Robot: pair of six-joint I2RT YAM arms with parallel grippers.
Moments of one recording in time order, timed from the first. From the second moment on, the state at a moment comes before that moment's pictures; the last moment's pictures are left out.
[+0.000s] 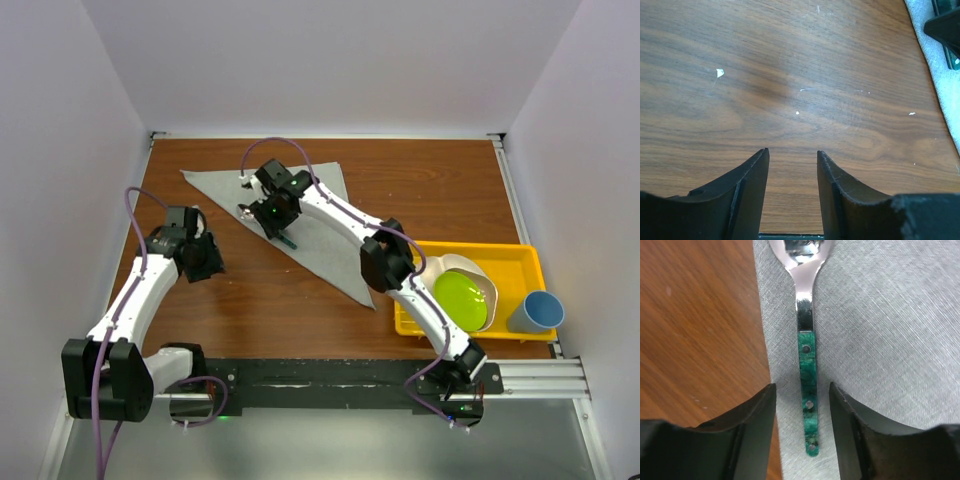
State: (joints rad) left arm -0.05 1.14 0.79 -0.75 0.03 -0.42; right arm 0.81 2.64 2.54 -0.94 -0.11 0.02
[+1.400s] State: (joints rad) left arm 0.30 2.21 1.48 0.17 0.24 -0.69; right arm 0.40 1.87 1.94 -1.09 -0.18 0.22
